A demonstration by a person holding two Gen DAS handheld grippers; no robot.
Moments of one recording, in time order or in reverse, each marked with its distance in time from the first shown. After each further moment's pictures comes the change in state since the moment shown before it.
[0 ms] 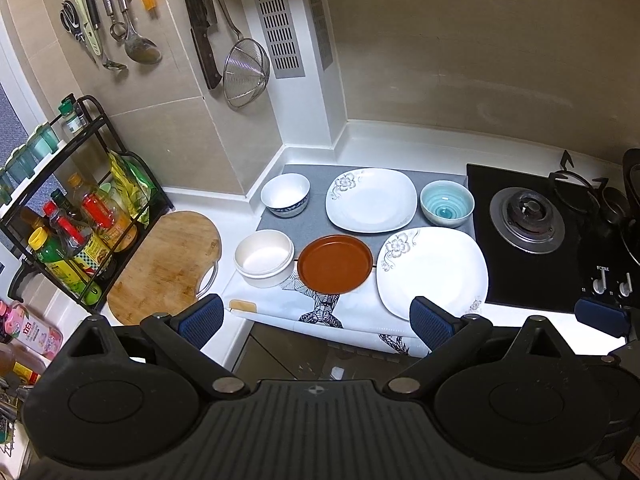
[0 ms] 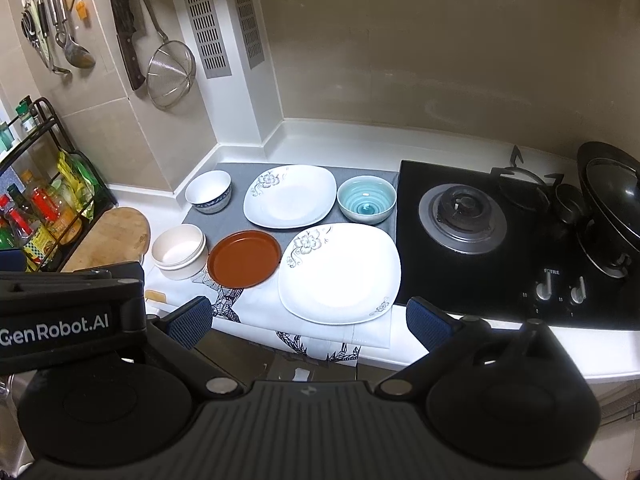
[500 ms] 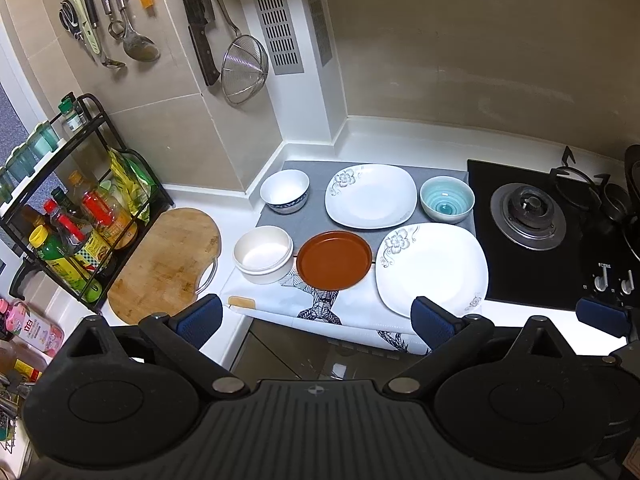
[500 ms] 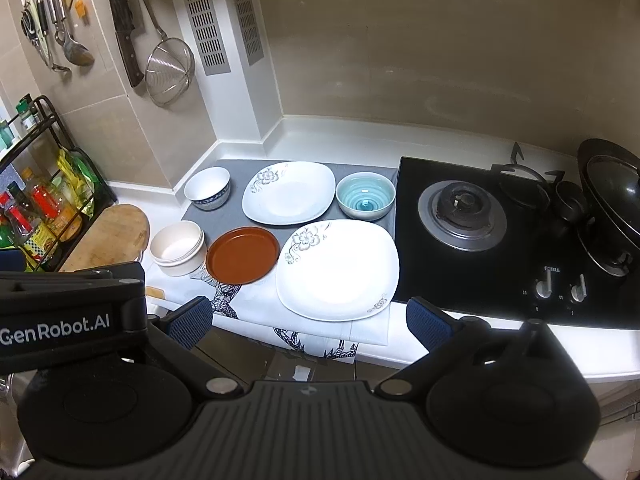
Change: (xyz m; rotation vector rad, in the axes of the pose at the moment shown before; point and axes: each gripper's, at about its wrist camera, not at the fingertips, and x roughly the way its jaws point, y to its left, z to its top) left arm 0.002 -0.008 -0.003 0.004 0.009 0.009; right arm 0.004 -0.005 0.001 0.002 0.011 0.006
